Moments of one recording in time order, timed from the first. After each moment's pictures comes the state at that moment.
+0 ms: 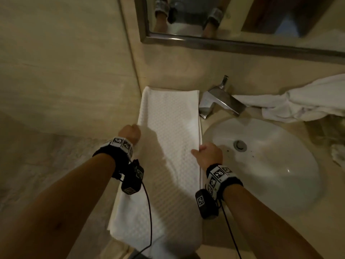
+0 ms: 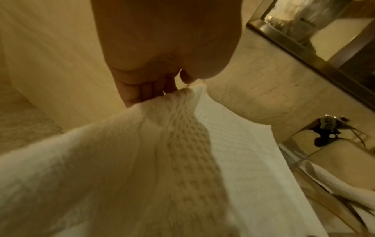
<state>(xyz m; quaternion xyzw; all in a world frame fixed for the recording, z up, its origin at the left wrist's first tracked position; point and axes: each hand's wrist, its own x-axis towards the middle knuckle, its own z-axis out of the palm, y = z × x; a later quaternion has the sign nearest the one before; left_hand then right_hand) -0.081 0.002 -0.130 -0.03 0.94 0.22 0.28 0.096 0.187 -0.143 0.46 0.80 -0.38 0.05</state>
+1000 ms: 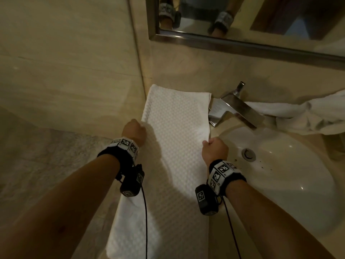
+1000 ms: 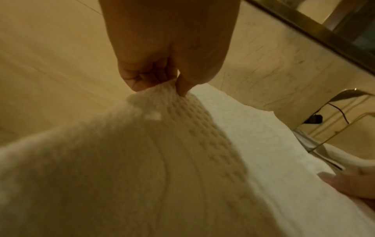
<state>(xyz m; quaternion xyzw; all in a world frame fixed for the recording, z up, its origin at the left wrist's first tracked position) -0.116 0.019 -0.147 0.03 0.95 0.20 0.23 0.035 0.207 -0.167 0.50 0.79 -0.35 -0.02</state>
